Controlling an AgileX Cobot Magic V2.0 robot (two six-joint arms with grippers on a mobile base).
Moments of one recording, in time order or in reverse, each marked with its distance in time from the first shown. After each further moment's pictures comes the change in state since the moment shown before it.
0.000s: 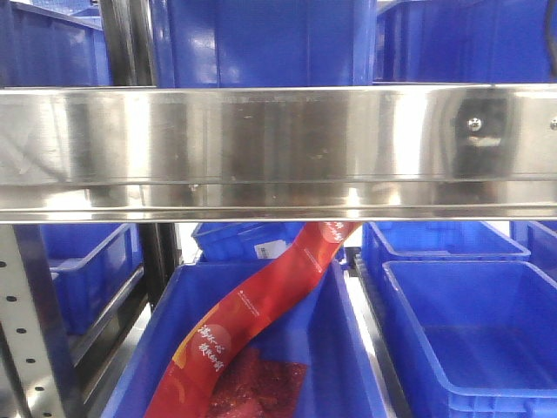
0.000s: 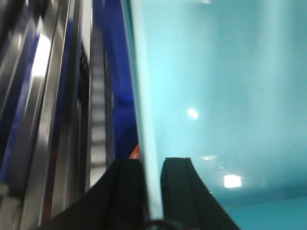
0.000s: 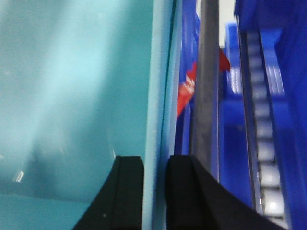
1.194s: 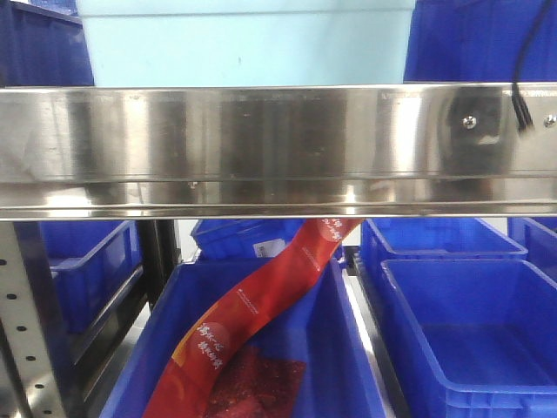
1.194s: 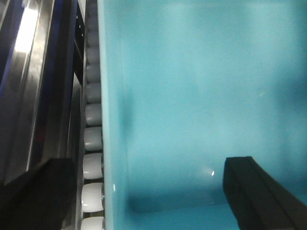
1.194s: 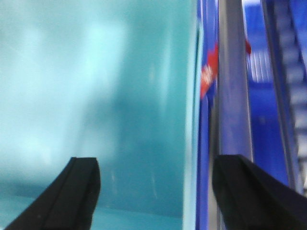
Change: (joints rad) left arm 0.004 -0.006 0.150 0.011 -0.131 -0.018; right arm 0.029 0.009 0.084 0.016 -0.134 0.053
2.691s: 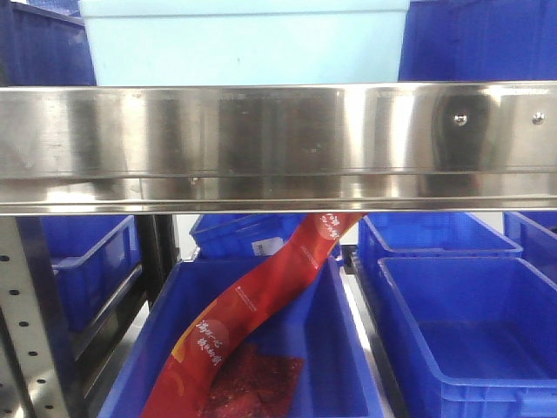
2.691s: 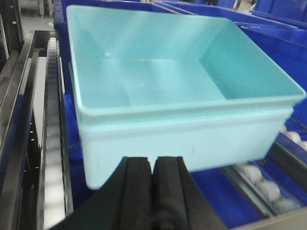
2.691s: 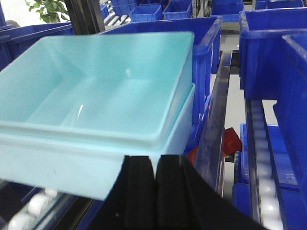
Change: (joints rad) left arm -0.096 -0.861 1.193 0.001 -0.879 -0.040; right arm 0.000 -0.756 1.136 -0.090 -0.872 -0.101
